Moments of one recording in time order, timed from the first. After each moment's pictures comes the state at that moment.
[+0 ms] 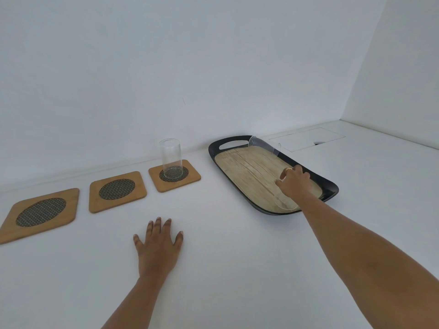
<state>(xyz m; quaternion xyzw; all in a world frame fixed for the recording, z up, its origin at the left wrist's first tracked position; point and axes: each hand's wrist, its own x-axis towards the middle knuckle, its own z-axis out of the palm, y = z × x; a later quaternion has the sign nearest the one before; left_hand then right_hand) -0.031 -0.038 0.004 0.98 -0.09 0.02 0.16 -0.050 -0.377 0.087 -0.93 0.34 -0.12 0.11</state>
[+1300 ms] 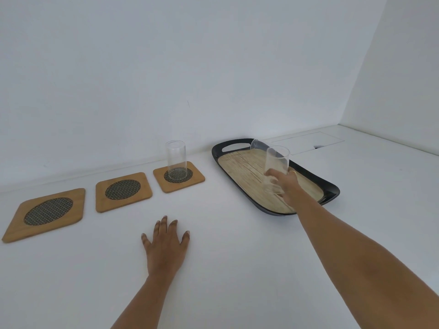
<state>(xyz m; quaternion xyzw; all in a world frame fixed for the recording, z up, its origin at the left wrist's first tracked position) -0.030 -0.035 0.002 0.98 -0.10 0.03 0.19 -0.039 -0.343 0.094 -0.62 0.32 -0.19 0.69</state>
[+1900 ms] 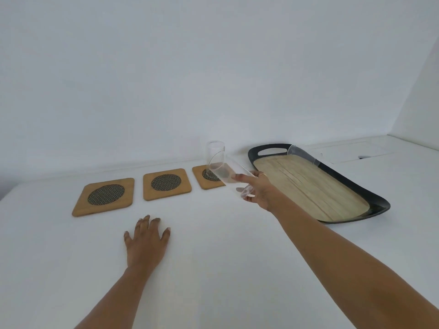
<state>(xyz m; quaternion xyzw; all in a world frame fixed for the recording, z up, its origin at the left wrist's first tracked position) -0.013 0.080 0.005 0.98 0.00 0.06 0.18 0.003 -0.195 0.103 -0.64 0.19 -0.01 0.75</state>
